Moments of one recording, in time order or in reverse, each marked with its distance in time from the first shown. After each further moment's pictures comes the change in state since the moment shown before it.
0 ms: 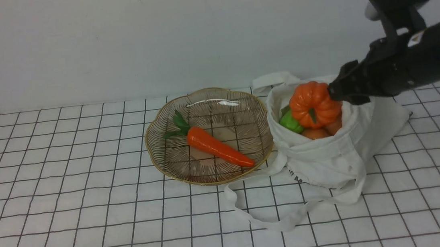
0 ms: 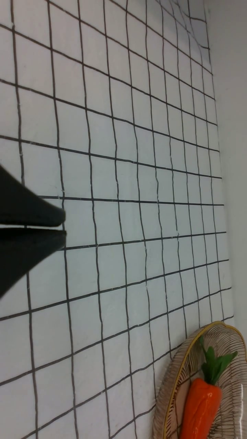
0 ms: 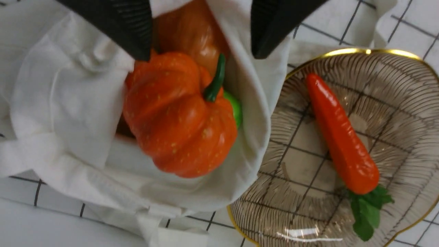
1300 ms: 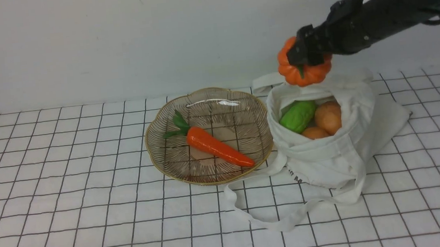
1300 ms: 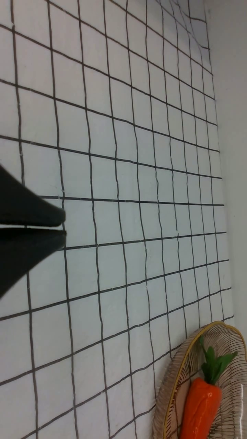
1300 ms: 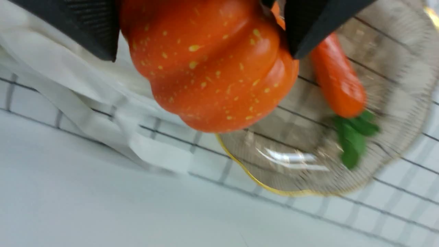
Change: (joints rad) right arm 0.025 0.206 -0.348 0.099 0.094 -0.059; left arm 0.000 0.000 0.000 0.000 0.000 0.000
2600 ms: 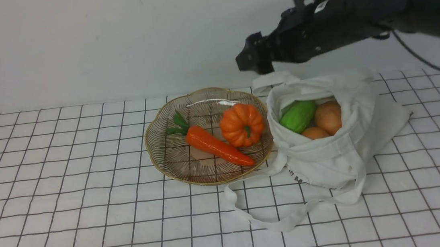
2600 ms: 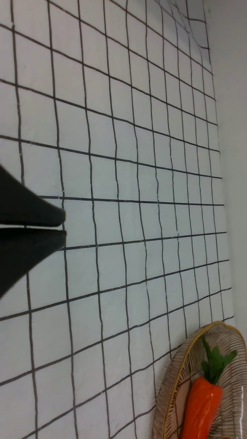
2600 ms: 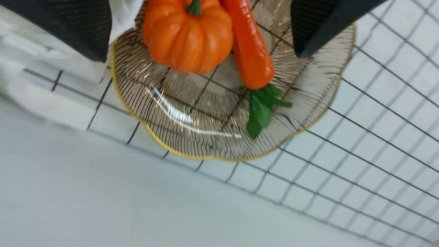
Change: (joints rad) right arm 0.097 -0.030 -0.003 0.099 -0.055 -0.071; left arm 0.000 0.000 0.000 0.000 0.000 0.000
